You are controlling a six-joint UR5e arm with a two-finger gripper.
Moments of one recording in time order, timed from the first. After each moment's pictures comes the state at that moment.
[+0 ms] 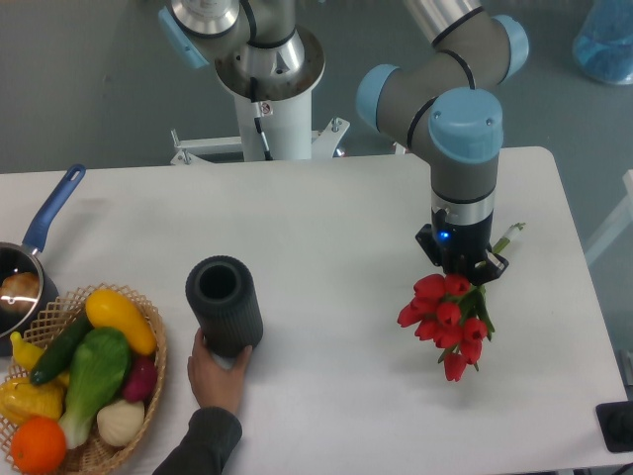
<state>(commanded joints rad) 2.64 -1.93 -1.66 -0.88 1.58 1.34</state>
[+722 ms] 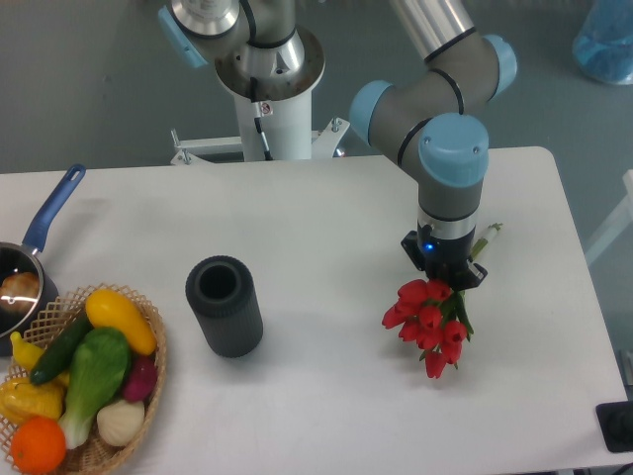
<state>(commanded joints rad) 2.64 -1.96 -1.71 -0.88 1.58 1.33</state>
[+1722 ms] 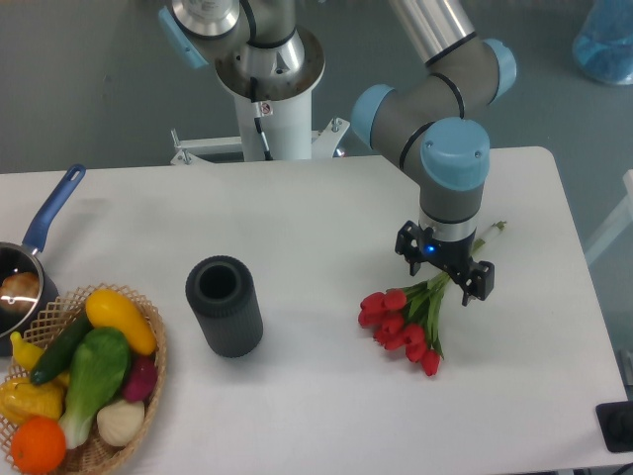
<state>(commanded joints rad) 2.66 -1.95 -1.70 -0.86 1.57 1.34</state>
